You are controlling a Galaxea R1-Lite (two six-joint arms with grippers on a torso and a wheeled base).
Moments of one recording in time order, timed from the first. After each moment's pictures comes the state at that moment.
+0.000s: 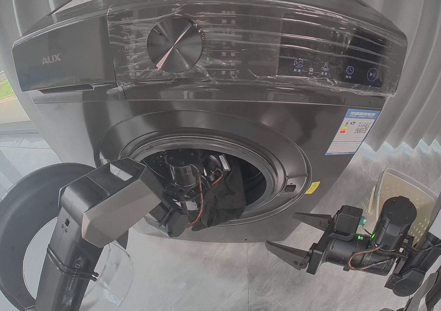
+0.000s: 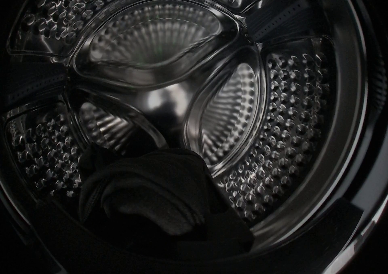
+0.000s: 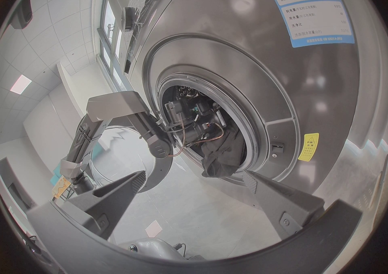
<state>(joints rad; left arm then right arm) -0.55 2.56 -1.36 -1.34 0.17 -0.30 0.71 1.84 -0.12 -1.55 0.16 0.19</state>
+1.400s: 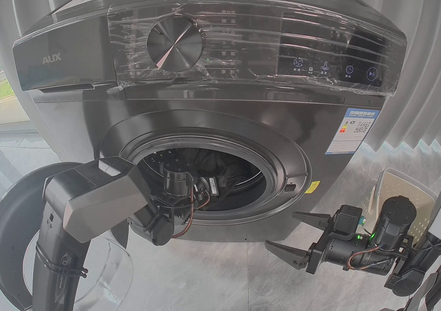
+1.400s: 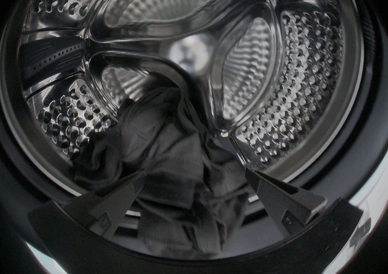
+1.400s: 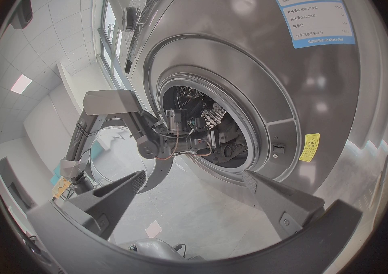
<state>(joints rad) -0.53 2.47 -1.15 -1.14 0.17 -0.29 0.71 1.84 -0.12 -1.55 0.17 0.19</state>
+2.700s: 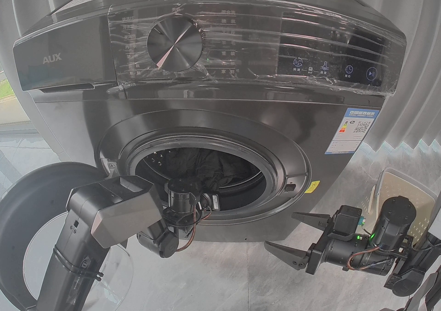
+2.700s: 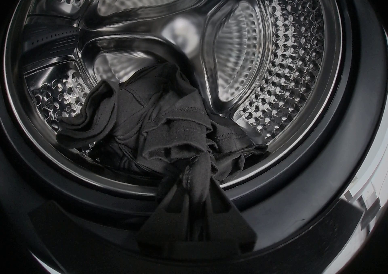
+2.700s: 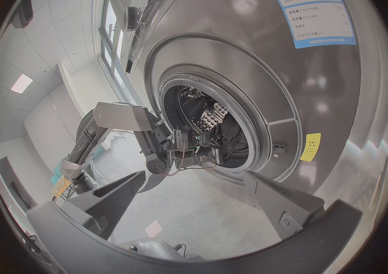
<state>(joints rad) -0.52 2.64 -1.16 -1.27 0.13 -0.20 0.71 1.84 -0.13 -1.55 0.17 0.18</state>
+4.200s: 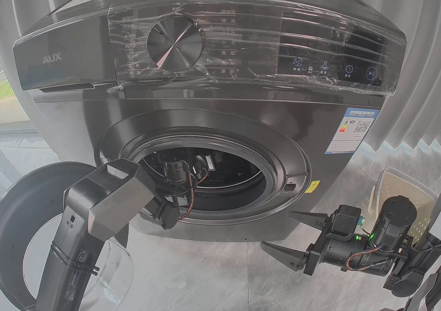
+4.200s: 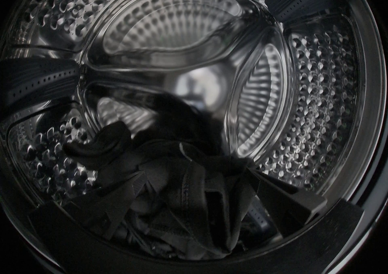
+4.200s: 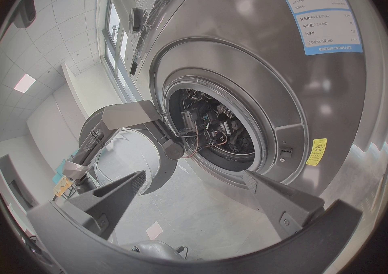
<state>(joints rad) -0.46 2.64 -1.47 -1.24 0.19 -0.21 0.73 1.83 -0.14 -1.55 0.17 0.18</state>
